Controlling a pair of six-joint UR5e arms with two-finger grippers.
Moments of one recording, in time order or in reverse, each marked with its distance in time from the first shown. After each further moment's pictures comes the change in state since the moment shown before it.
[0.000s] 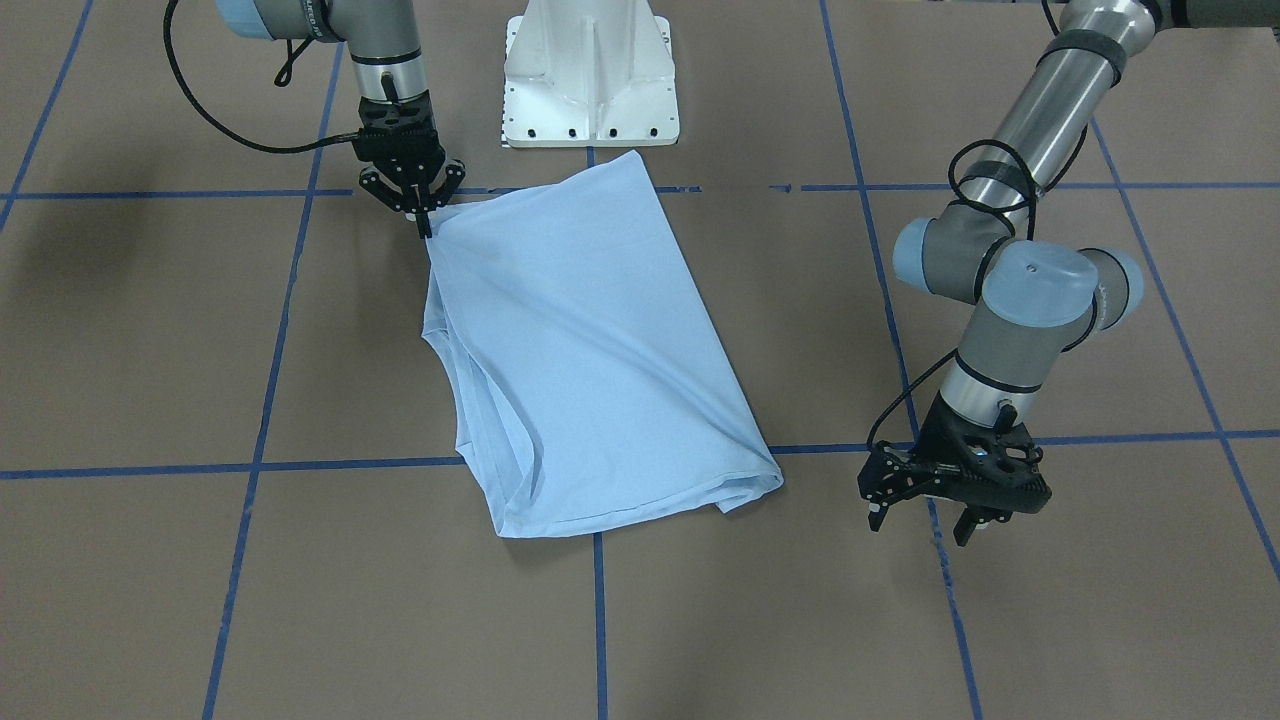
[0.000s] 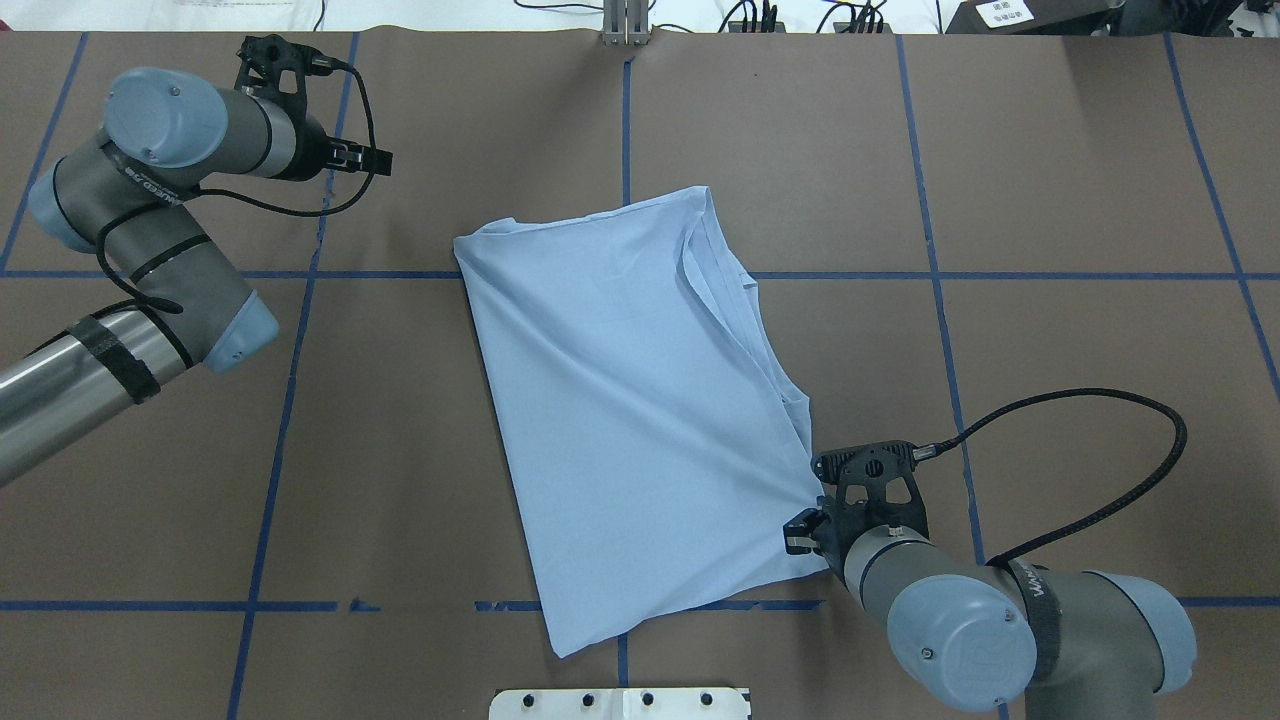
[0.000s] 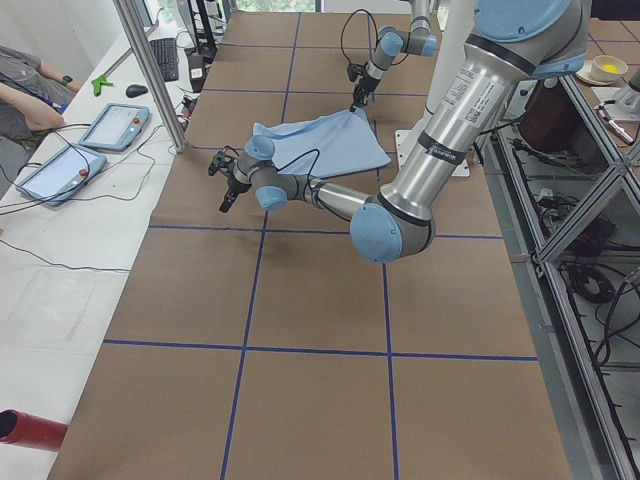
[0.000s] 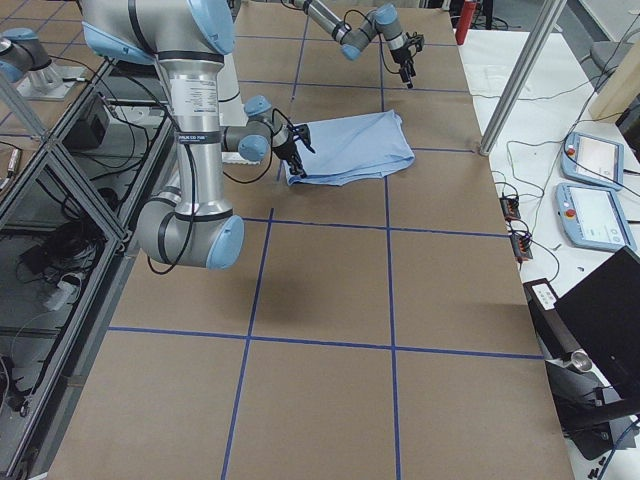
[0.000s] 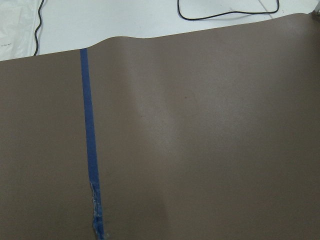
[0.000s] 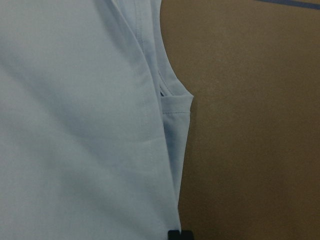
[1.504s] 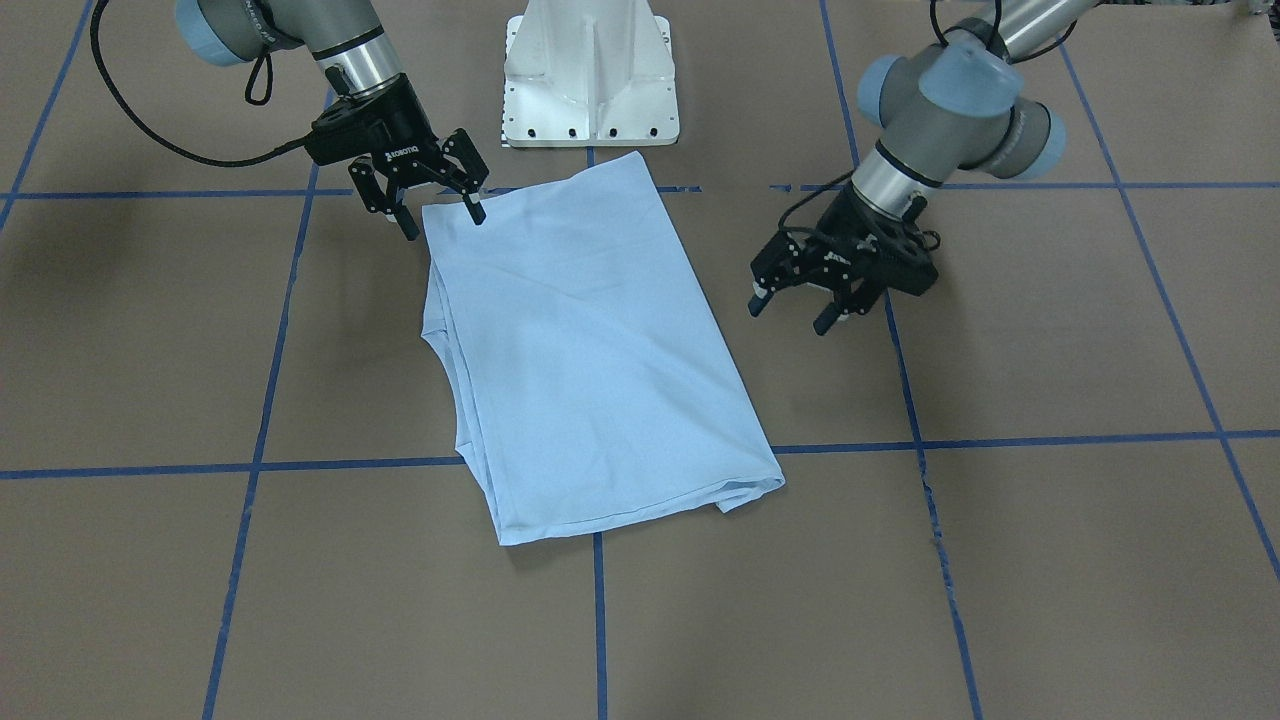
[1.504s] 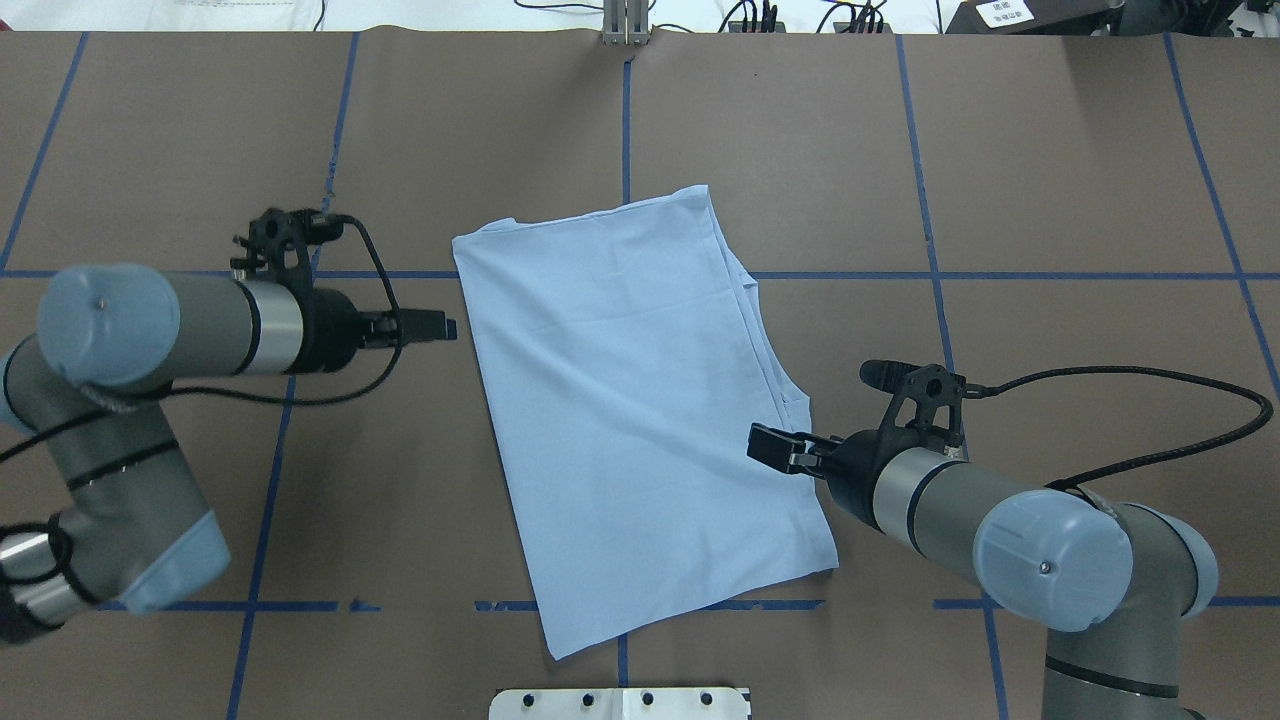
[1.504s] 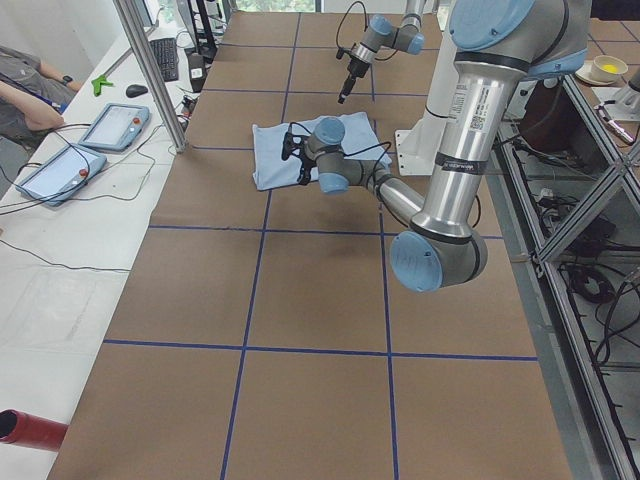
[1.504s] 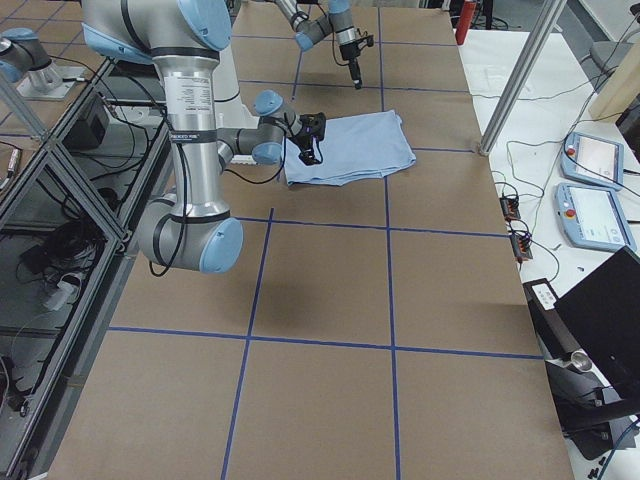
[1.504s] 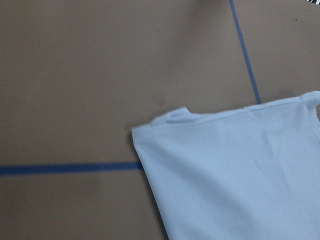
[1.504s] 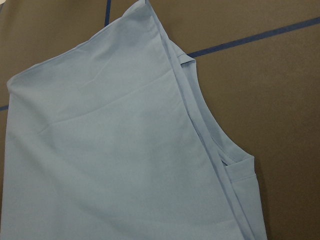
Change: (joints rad) left arm 0.324 0.330 -0.608 0.018 0.006 -0.531; right arm 0.142 -0.011 -0.004 0.368 0.101 0.186
